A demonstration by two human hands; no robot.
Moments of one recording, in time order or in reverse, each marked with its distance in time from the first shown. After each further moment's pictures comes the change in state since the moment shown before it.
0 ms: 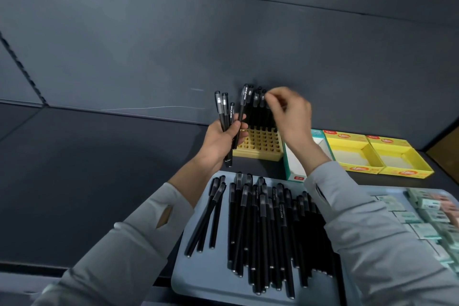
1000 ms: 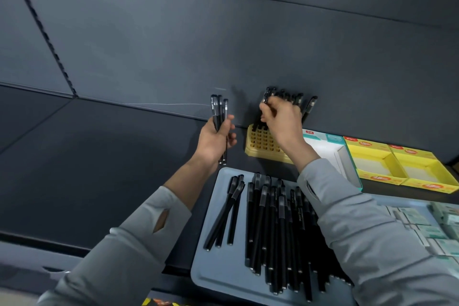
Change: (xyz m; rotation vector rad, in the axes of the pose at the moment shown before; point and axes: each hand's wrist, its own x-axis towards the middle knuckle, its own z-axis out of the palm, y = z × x) left_hand -0.012 0.008 -0.046 -0.018 0.188 0.050; right_hand -0.004 -0.022 0.050 -0.026 -0.194 0.075
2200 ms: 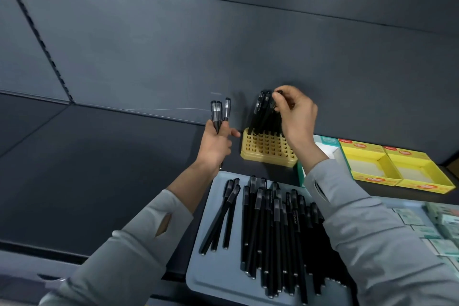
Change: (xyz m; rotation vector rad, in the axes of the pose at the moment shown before) left_hand -0.004 0.001 0.010 0.119 -0.042 0.018; right_hand 0.007 0.005 -0.027 0.287 0.236 0.024
